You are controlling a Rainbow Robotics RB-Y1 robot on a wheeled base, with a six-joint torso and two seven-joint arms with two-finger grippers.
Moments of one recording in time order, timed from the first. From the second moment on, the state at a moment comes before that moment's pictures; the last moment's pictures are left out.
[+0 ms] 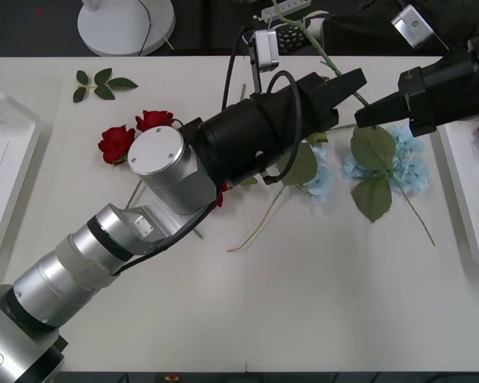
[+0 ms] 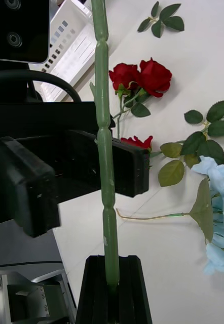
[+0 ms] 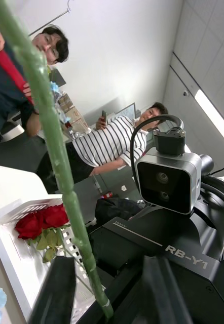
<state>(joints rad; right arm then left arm) -0.70 -1.09 0.32 -1.64 -1.97 1.26 1.99 -0.59 0.29 -0.61 -1.61 2.21 0.28 -2.37</state>
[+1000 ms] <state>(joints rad) -0.70 -1.22 0.32 -1.59 -1.79 1.48 1.68 -0.59 0.45 -0.58 -1.67 2.31 0.28 -2.37</state>
